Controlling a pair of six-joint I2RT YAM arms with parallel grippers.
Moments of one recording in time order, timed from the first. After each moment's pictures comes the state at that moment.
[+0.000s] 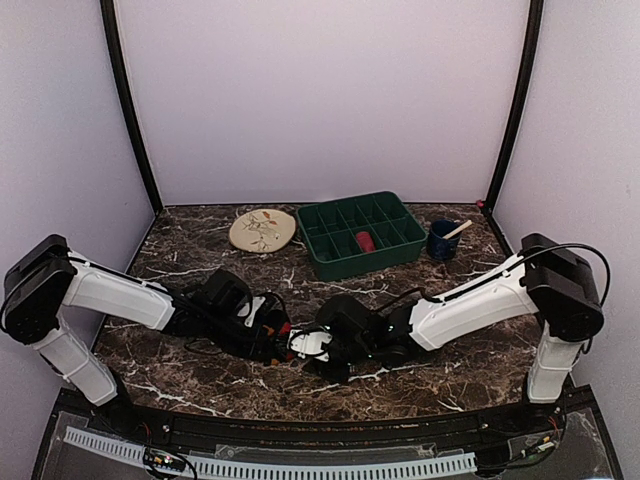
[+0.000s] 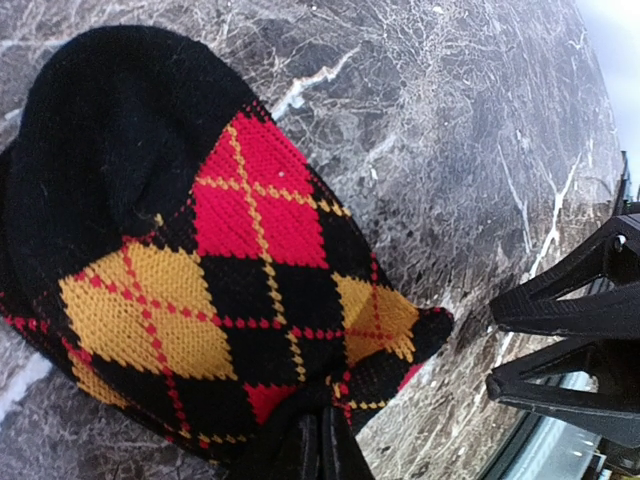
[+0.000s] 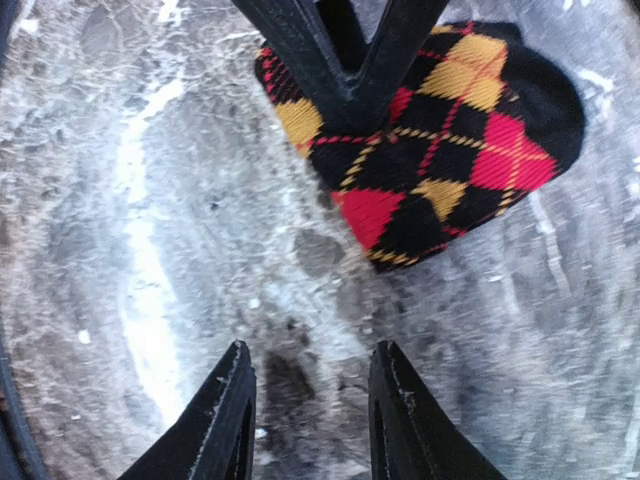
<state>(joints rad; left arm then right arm) -0.82 1.55 0.63 -0.07 0.31 -0.55 1.21 1.85 1.00 0.00 -0.03 -0.24</state>
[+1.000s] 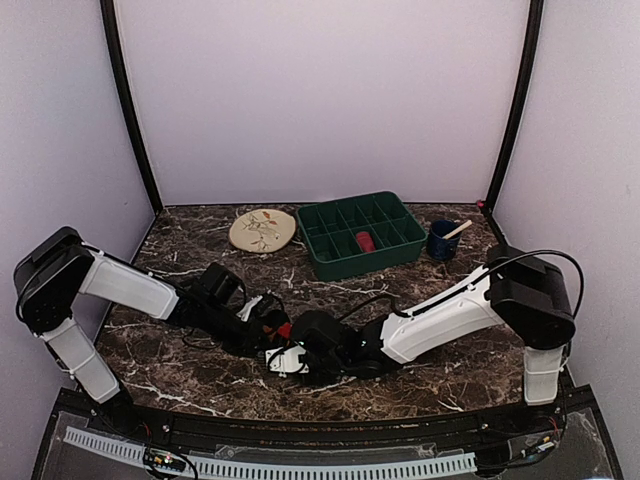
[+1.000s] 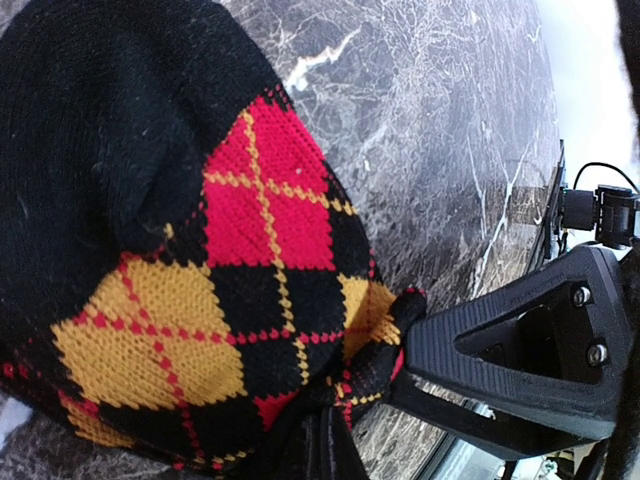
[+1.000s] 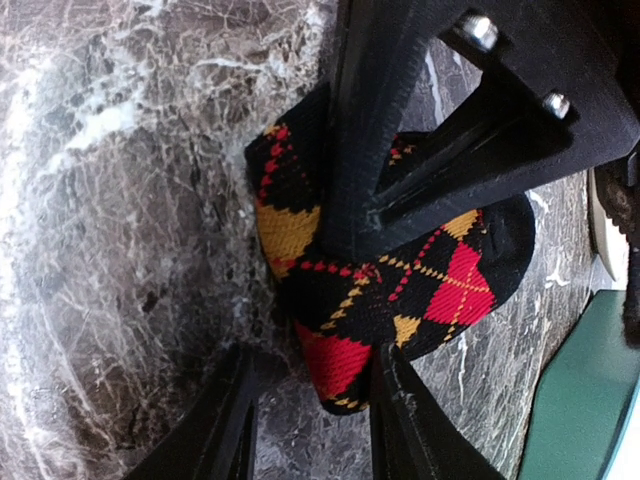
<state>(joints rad) -0.68 1.64 0.65 -0.05 0.61 -0.53 1.30 2.00 1.12 0.08 0.22 -0.63</state>
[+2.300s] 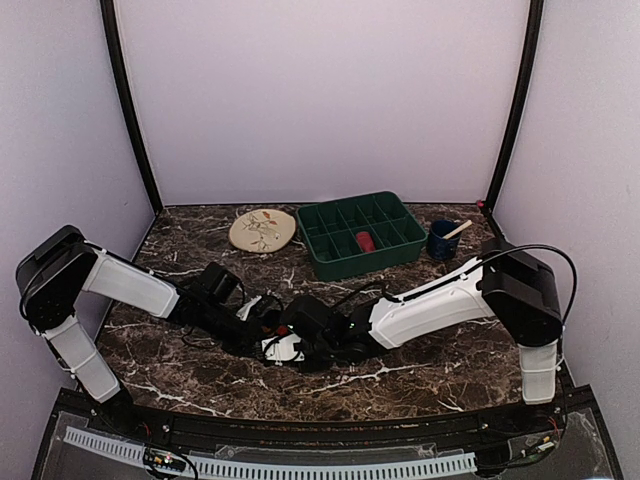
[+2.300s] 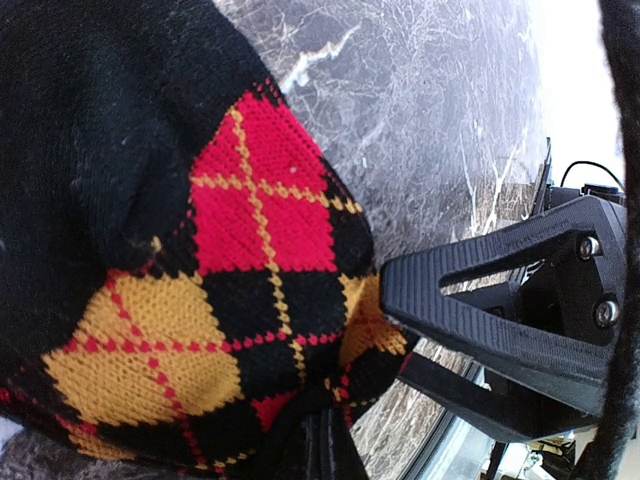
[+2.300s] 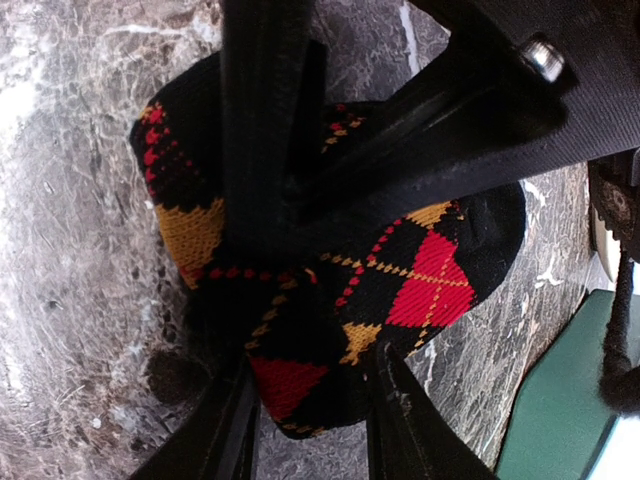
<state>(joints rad) -0.65 1.66 0.66 -0.05 0.67 -0.53 1.24 2.05 1.26 -0.09 0.22 -0.69</state>
